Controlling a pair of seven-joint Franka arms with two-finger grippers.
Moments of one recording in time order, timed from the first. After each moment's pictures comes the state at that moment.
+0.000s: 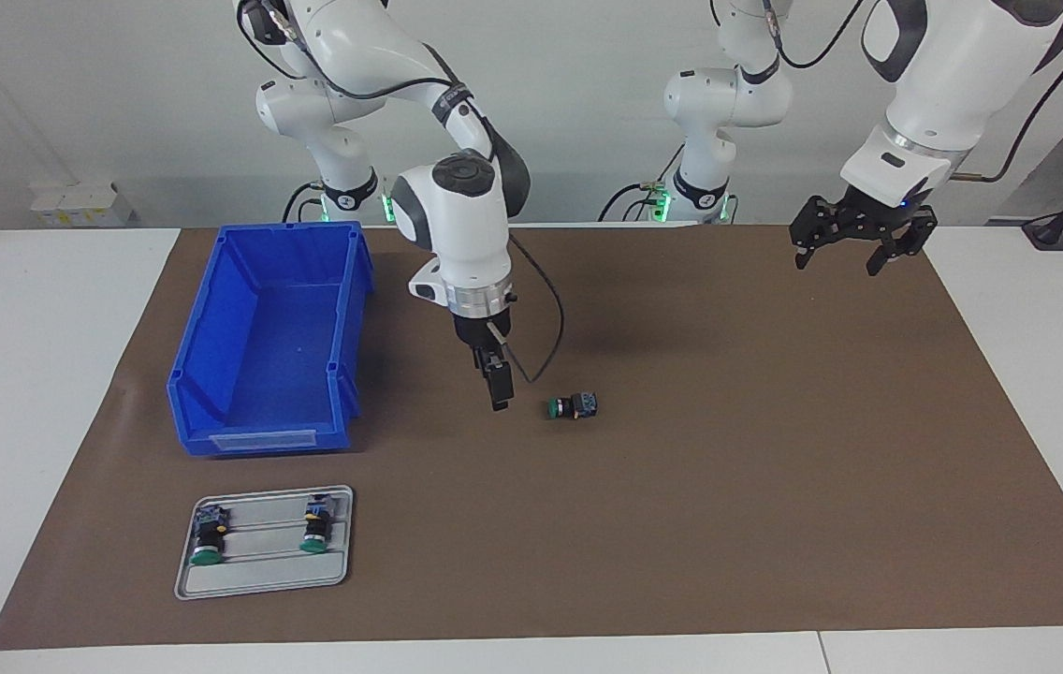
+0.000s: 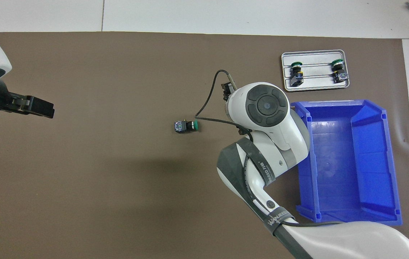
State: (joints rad) left arm -0.16 0.02 0.02 -1.58 -0.01 1.62 0.09; right arm 0.41 0.30 0.06 -1.76 -0.12 2.24 1.67
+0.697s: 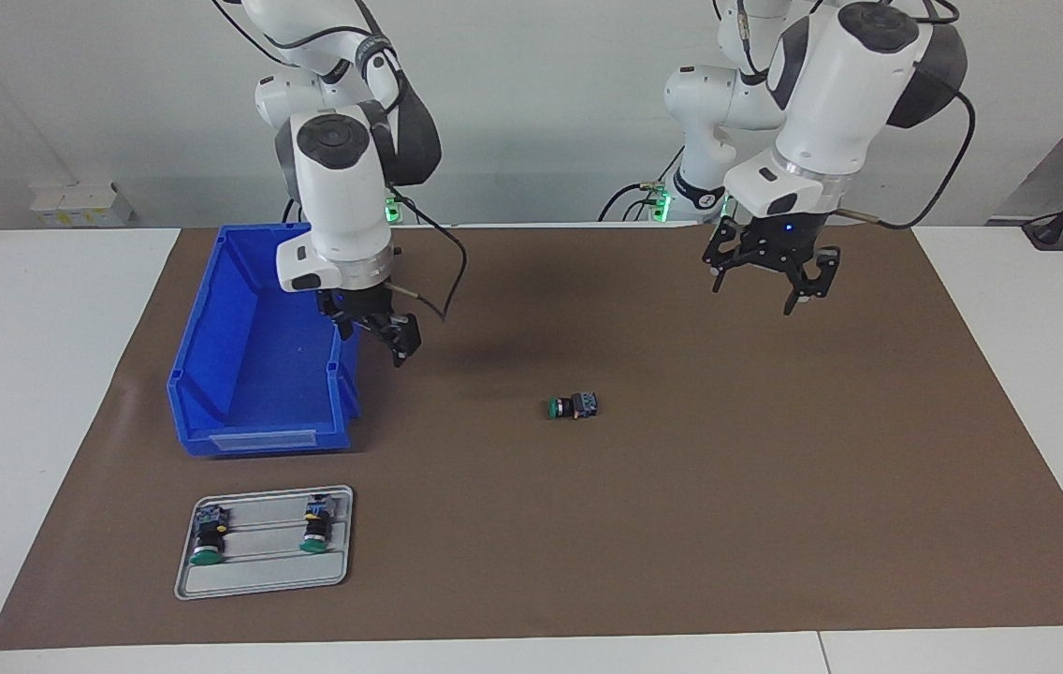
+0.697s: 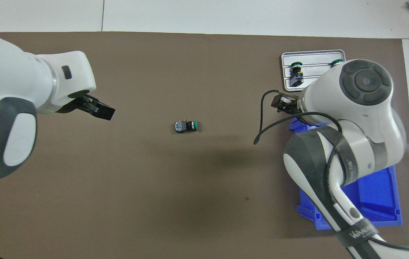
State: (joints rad) left arm -0.35 0.09 0.01 -1.67 -0.01 1.90 0.26; right arm 0.21 0.09 0.05 -1.81 -0.11 1.94 0.65
